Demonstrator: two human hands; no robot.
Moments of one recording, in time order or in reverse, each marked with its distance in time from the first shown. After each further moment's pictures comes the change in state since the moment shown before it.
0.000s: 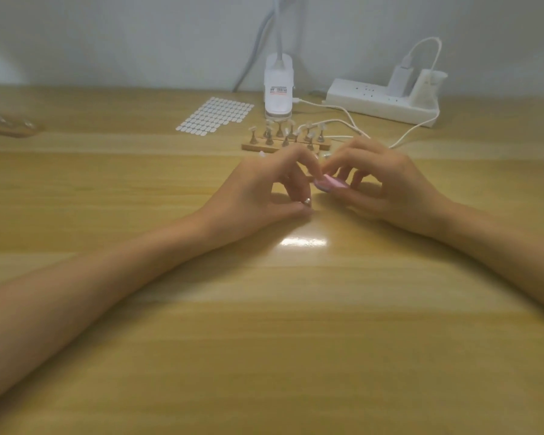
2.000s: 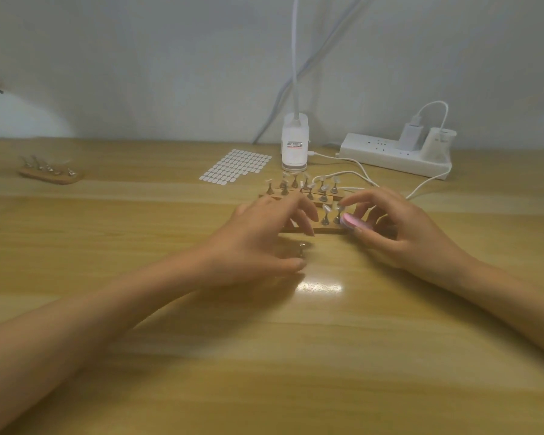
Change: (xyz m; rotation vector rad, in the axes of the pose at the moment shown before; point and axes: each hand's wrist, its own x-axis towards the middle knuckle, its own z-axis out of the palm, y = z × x) left_hand 0.002 0.009 -0.026 0.294 -0.127 -0.138; right_hand 0.000 0.023 0.003 0.155 0.056 0.236
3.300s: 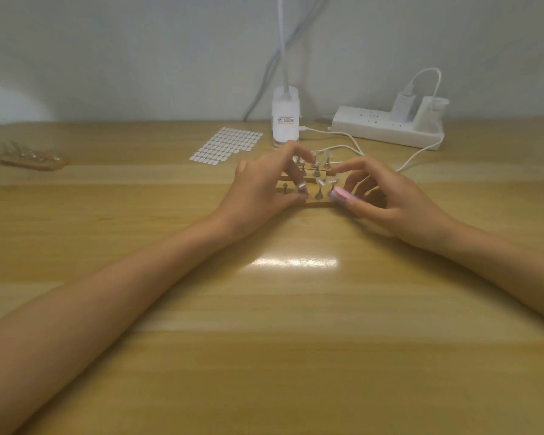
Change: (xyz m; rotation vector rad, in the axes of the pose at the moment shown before) left_hand 0.042 -0.028 0.019 -0.029 0.318 0.080; right_hand 0.000 -0.013 -0.002 0.043 -0.027 0.104
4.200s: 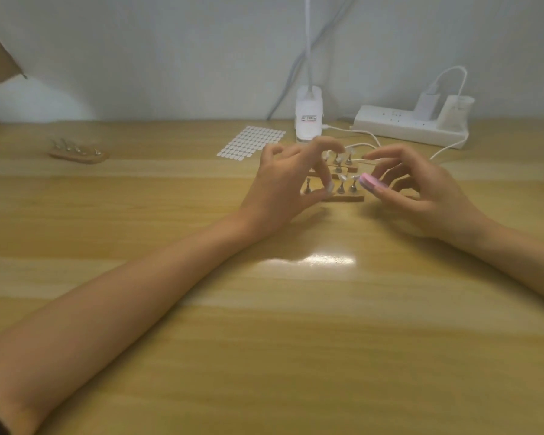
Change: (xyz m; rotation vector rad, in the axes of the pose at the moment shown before) left_hand -0.016 0.017 -0.001 0.115 0.180 0.184; right_hand -0.003 0.006 -0.002 0.042 0.096 -0.091
